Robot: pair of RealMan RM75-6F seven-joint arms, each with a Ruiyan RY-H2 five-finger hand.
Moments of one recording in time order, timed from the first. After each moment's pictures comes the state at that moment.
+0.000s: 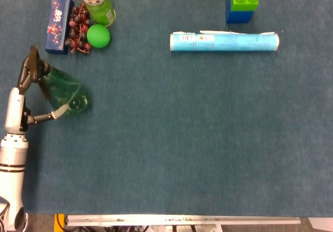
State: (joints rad) left arm -0.25 -1.82 -0.06 -0.67 1.52 1.51 -1.17; right arm -0.12 -0.97 0.20 -1.57 -1.32 1.61 0.36
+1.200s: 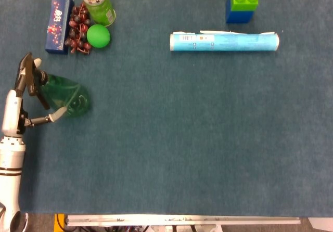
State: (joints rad) left arm -0.23 -1.76 -0.05 -0.76 1.54 1.52 -1.14; right arm -0.12 -0.97 0.20 -1.58 -1.32 1.62 0.37
